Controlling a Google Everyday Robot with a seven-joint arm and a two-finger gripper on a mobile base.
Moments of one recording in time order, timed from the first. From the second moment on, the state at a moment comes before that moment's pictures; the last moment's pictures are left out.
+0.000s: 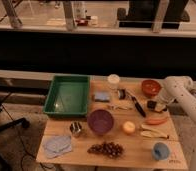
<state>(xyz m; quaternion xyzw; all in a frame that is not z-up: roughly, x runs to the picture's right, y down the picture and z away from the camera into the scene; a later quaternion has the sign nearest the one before) 0.413 0.095 0.913 -0.23 0.04 0.15 0.96</state>
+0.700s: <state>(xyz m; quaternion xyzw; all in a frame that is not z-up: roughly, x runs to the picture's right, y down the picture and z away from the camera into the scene) 0.399 0.097 0.907 -0.23 0.04 0.13 0.96</state>
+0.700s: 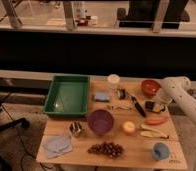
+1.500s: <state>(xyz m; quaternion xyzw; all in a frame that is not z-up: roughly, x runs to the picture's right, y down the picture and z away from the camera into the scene) 0.394 0.105 0.899 -0.23 0.05 0.13 0.96</state>
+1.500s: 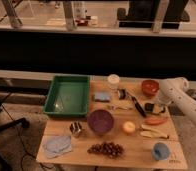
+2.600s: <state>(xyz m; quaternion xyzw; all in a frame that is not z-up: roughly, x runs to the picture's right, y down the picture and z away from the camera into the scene) 0.427 0.109 0.901 -0.25 0.11 0.16 0.95</state>
